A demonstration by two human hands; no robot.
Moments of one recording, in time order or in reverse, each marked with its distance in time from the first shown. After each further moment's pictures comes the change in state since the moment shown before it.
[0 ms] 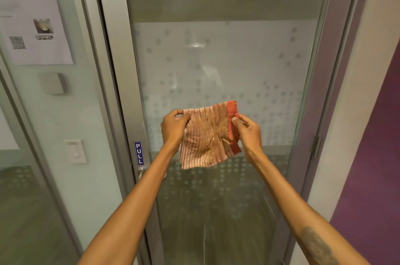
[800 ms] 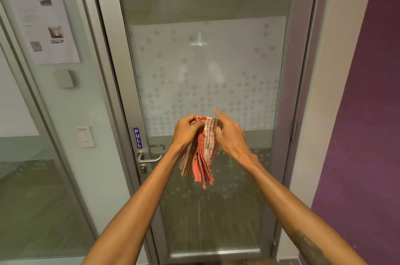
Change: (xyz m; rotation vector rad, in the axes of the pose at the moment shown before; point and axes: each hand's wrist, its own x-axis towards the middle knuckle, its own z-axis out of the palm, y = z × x) left_hand -0.152 0.040 0.038 0.037 -0.278 0.033; right_hand -0.123 -0.057 -0.072 -0.697 -0.235 -0.241
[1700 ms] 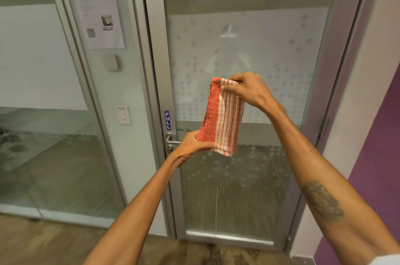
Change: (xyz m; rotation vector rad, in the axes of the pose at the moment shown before) left_hand -0.088 -0.049 -0.069 -0.116 -0.266 -0.142; right_hand 0.032 -0.084 -0.062 -0.017 -0.138 -0.204
